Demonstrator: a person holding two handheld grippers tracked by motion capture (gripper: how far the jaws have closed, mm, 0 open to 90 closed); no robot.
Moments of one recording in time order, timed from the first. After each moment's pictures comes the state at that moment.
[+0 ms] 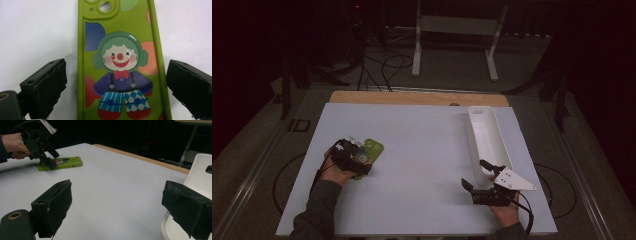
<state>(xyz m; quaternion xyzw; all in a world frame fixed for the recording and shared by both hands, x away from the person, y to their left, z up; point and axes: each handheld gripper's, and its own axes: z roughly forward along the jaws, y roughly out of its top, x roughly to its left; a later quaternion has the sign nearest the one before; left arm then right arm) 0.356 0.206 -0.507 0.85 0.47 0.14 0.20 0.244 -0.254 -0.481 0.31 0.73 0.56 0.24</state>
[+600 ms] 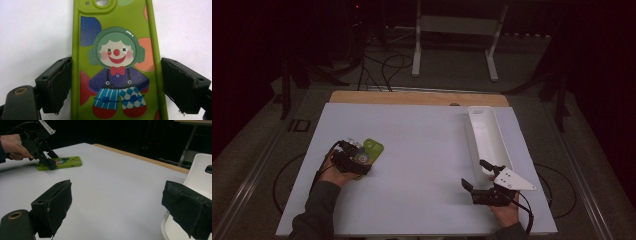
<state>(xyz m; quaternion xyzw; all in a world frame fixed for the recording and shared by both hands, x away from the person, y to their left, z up) 0.354 0.208 -0.510 0.85 0.48 0.12 0.21 0.244 -0.253 -0.482 0.31 0.73 0.56 0.24</state>
